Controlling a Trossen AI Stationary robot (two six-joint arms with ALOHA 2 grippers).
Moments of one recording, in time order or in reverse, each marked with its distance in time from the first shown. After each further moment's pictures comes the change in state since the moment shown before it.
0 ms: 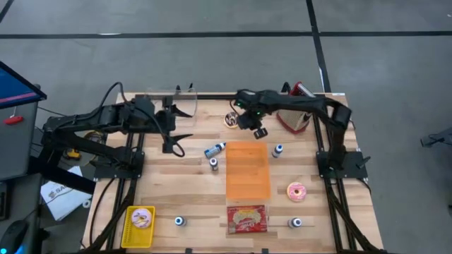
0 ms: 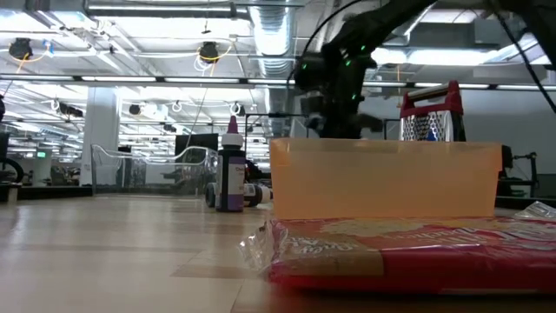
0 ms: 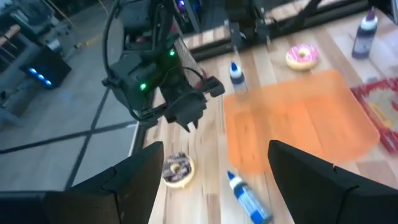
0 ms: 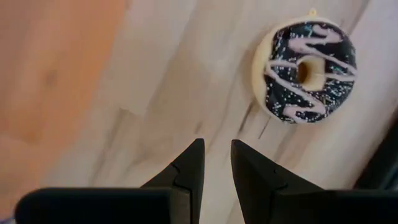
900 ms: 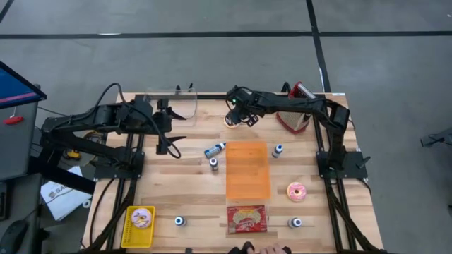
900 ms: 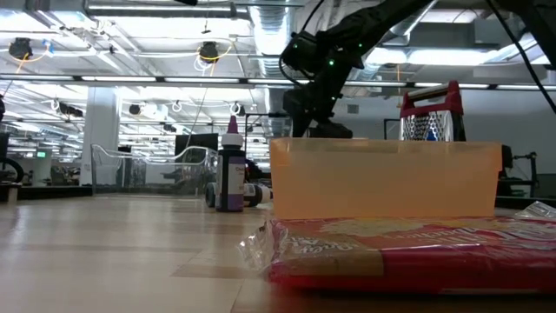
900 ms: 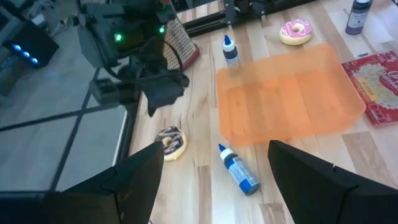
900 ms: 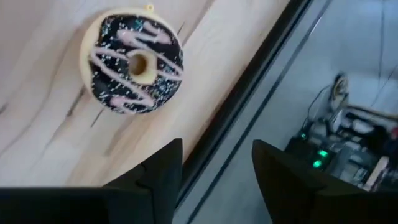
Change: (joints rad) left arm 0.000 -0.036 0.000 -0.124 0.001 -0.043; right arm 0.037 0.006 0.014 0.339 0.348 -0.296
